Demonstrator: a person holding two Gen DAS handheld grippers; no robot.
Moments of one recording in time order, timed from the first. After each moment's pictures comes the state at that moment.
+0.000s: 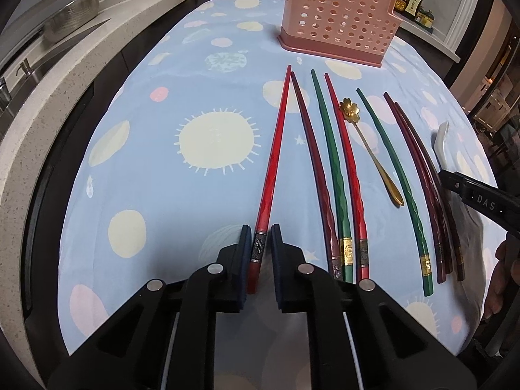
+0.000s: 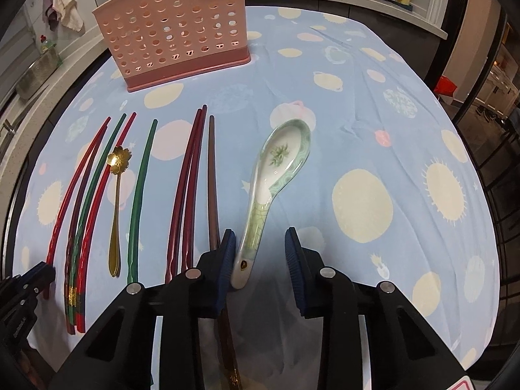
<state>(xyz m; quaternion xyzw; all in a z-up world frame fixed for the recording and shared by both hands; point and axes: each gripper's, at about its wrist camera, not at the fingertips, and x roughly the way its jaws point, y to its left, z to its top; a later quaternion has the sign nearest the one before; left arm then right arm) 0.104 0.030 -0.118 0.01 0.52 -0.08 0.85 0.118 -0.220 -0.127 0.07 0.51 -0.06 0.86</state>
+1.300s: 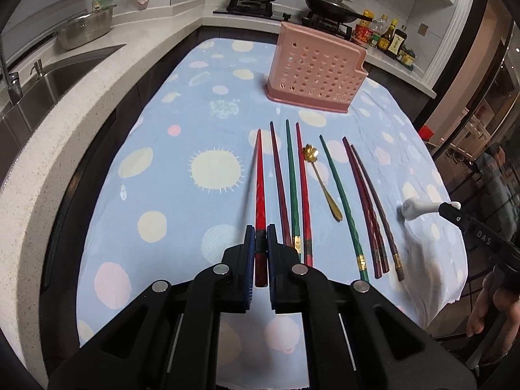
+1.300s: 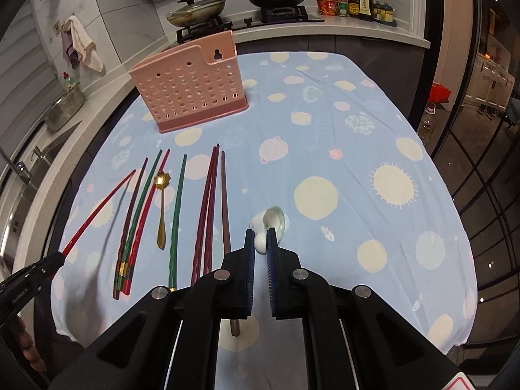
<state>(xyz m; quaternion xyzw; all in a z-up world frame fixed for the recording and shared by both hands) 0.060 0.045 -0.044 -0.05 0.45 -0.11 0.88 0.042 -0.244 -0.049 0.12 0.43 -0.04 0.89</state>
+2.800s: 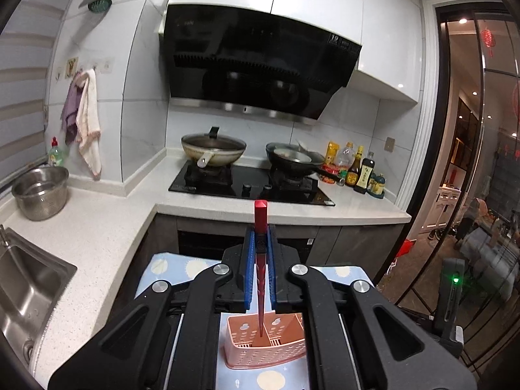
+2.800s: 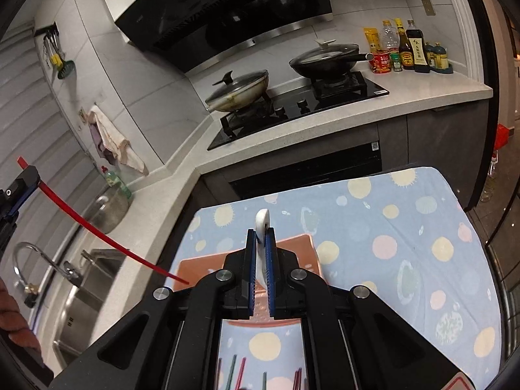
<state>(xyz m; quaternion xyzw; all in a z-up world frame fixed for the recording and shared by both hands) 0.281 -0.017 0.179 -0.06 0.19 -0.16 0.97 0.304 -0.266 0.055 0.19 0.32 0.05 0.92</state>
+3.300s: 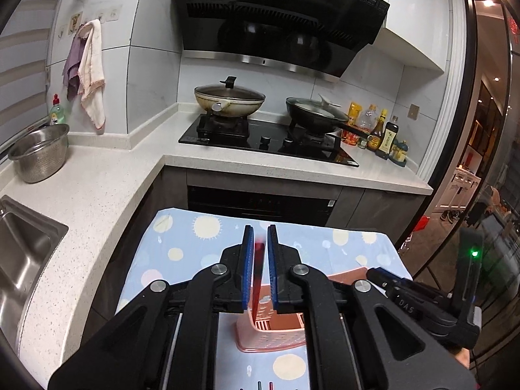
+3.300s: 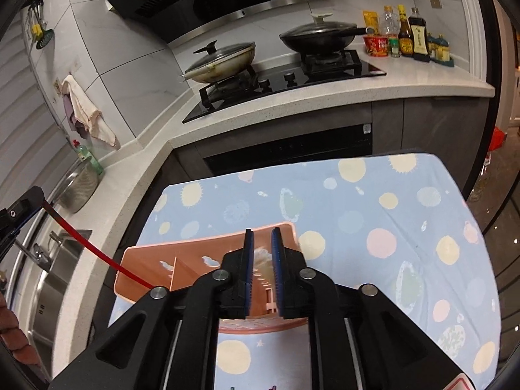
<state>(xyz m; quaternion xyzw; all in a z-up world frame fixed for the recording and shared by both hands) 0.320 -0.019 0.105 -0.05 0.27 -0.13 0.95 0.333 -0.261 0.015 0.16 0.35 0.03 0.92</state>
